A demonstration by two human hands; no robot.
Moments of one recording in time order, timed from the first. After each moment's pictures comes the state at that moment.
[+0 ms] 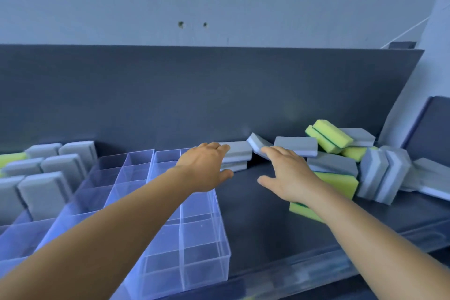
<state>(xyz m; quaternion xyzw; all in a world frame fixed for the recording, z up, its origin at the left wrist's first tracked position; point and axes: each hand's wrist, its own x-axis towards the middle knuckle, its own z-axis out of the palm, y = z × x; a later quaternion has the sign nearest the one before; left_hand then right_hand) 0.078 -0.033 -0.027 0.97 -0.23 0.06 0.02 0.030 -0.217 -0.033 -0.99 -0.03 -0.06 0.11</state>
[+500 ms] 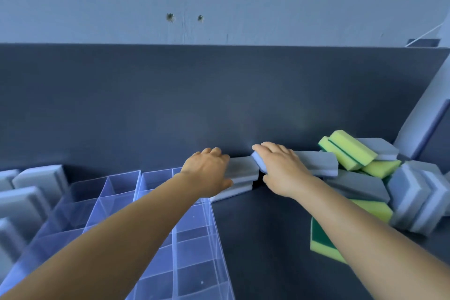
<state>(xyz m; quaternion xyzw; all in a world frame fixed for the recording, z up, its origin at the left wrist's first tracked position) 0.175 -0.045 -0.043 0.97 -0.25 0.04 -0.04 0.140 -0.221 -0.046 -0.99 -0.05 -0.10 0.05</state>
